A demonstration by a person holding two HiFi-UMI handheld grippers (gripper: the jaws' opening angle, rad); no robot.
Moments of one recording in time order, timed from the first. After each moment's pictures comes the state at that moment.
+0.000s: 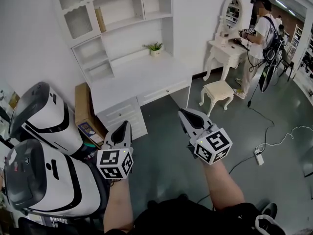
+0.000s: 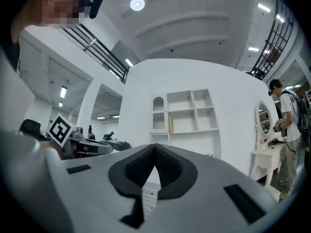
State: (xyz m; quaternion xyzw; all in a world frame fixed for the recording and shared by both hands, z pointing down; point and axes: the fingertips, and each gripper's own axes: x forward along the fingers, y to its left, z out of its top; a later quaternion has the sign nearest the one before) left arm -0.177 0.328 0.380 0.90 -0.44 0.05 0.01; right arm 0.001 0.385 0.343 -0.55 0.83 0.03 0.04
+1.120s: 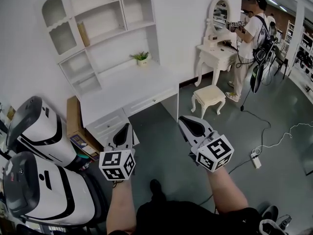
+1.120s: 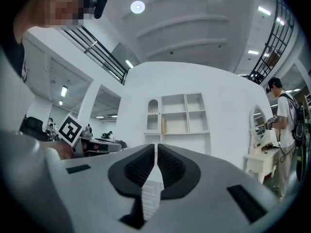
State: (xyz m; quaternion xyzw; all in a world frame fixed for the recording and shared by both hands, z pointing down) left arm -0.047 0.333 0.378 0.91 -0.42 0.04 0.00; right arm 0.114 0.419 0.347 -0.56 0.83 0.05 0.03
